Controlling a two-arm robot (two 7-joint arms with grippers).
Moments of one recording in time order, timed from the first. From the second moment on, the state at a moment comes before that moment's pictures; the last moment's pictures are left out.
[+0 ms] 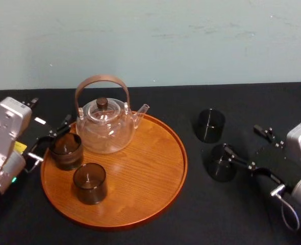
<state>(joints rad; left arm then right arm) -0.20 0.60 0.45 -1.41 -0.25 -0.12 0.03 -0.06 0.70 -0.36 -1.69 0.31 -0.07 0.10</state>
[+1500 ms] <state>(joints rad) -0.20 0.60 0.45 -1.41 -0.25 -0.12 0.03 -0.07 0.59 -0.31 -1.58 0.31 -0.02 0.25</state>
